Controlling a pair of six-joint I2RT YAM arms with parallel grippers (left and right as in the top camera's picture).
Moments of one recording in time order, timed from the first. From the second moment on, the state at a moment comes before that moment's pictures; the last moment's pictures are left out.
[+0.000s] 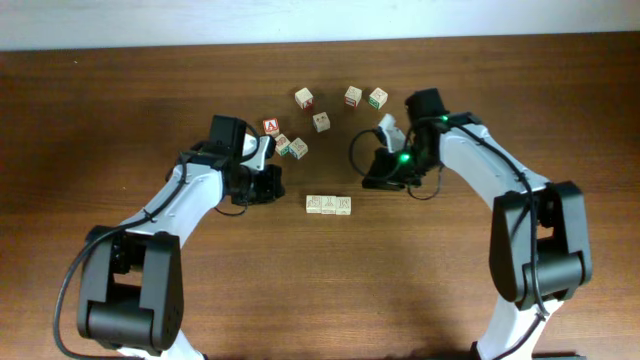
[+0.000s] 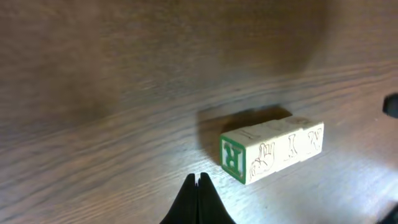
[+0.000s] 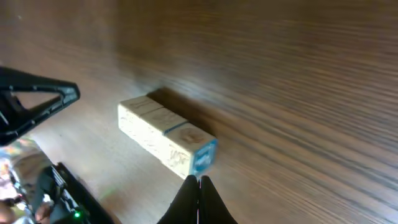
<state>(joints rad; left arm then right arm) -0.19 1.82 1.13 -0.55 0.48 -0.20 0.17 1.98 1.37 -0.81 -0.68 0.13</state>
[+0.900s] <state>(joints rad) -0.26 1.94 1.10 -0.46 0.61 -0.25 0.15 1.98 1.19 -0.59 -0.74 0.28</state>
